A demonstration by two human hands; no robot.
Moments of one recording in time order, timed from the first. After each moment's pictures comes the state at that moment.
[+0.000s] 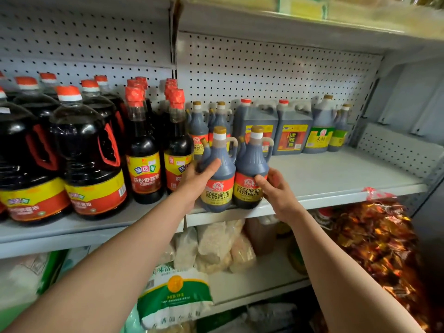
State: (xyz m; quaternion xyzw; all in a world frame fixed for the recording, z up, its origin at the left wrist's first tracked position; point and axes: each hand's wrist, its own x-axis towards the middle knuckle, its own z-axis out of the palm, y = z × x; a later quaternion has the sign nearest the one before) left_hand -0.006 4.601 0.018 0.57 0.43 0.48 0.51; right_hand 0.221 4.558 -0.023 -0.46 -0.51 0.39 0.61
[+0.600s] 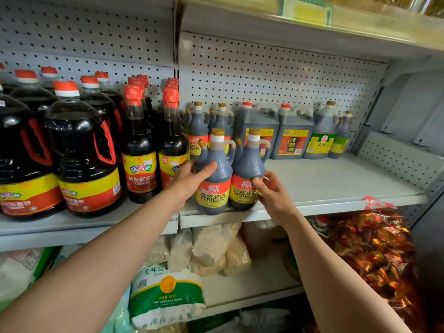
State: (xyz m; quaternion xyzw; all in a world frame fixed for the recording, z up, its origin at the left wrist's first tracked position) left_hand -0.014 4.612 0.020 0.60 0.42 0.46 0.50; right_hand 0.223 4.561 -0.015 -0.45 -0.50 0.42 0.60
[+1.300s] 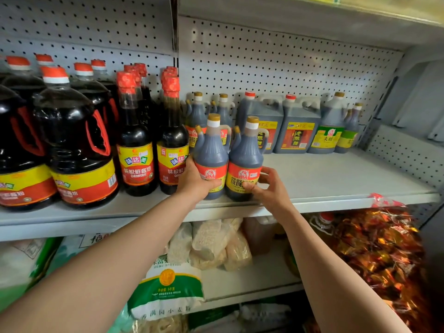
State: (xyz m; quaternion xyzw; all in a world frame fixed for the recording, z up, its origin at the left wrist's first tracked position) left_hand 0.017 4.608 0.001 0.61 0.56 0.44 0.36; right_hand 0.231 4.571 -0.027 -0.59 -0.55 0.27 0.52
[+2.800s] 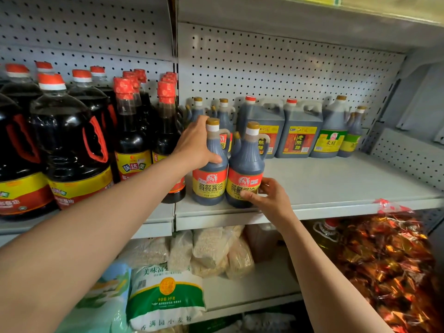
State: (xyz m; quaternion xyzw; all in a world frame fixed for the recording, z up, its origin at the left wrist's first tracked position) left_hand 0.012 4.631 0.098 0.76 0.53 0.35 0.12; right_hand 0.225 4.569 -0.026 -0.61 -0.54 0.27 0.51
